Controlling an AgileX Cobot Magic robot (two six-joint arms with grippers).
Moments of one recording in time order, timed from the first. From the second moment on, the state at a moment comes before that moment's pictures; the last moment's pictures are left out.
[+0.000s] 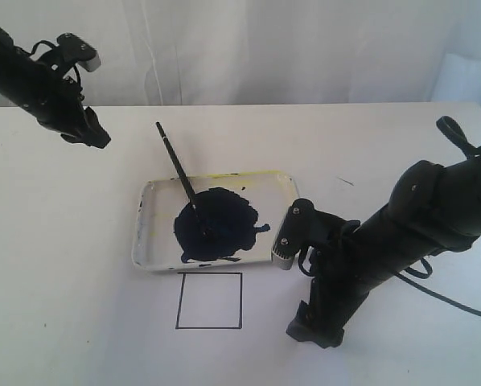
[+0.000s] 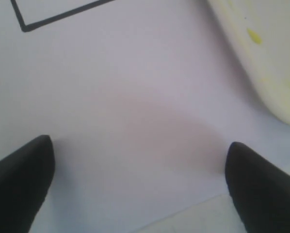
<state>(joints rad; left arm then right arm) -0.11 2.01 -1.66 -0.48 0.84 1.04 0.41 1.79 -0.79 0.73 0.43 -1.39</state>
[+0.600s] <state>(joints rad) -0.17 2.21 -2.00 -0.38 0.91 0.62 0.41 1.79 -0.79 0.73 0.43 -1.39</state>
